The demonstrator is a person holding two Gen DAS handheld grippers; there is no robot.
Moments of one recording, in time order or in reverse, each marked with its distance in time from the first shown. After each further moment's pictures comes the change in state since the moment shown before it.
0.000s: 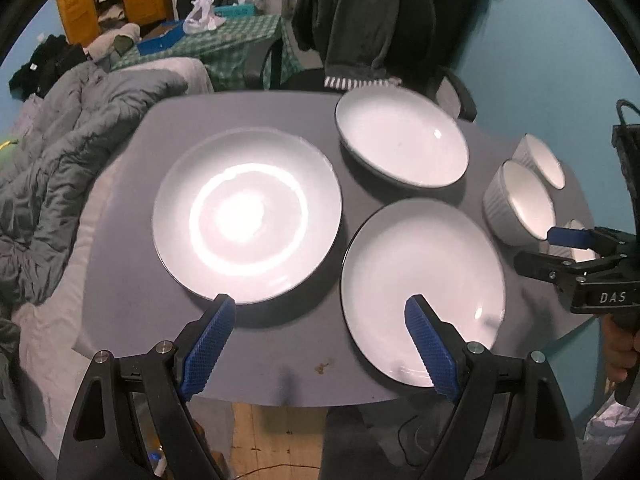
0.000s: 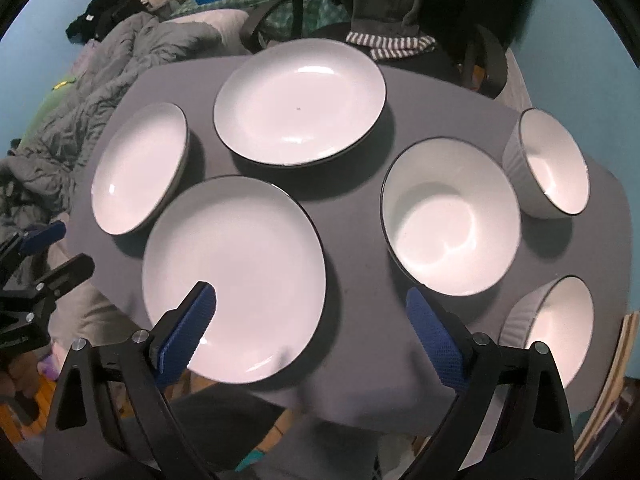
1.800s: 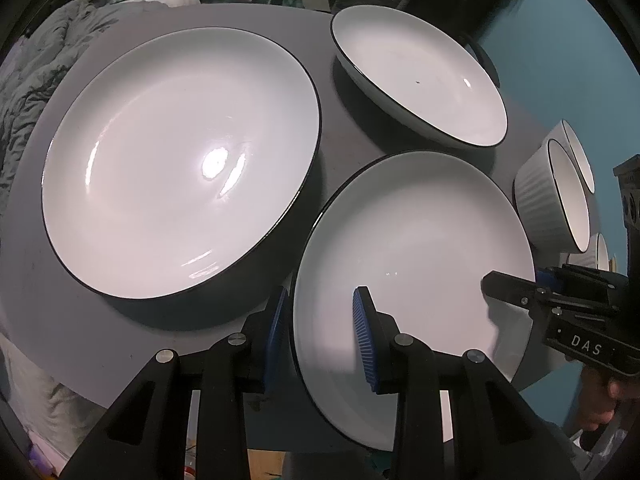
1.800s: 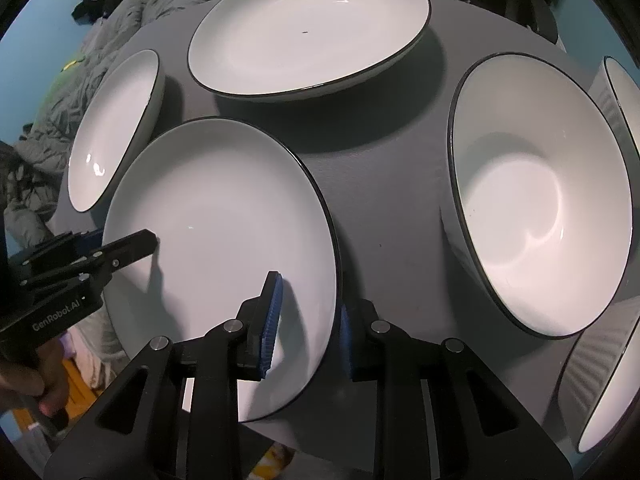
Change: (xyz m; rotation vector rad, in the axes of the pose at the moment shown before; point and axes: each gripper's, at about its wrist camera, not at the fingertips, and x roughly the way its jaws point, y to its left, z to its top) left arm 0.086 -0.006 -0.006 -0.122 0.164 -0.081; right arm 0.059 -0.035 -0.014 -0.011 0.122 0.124
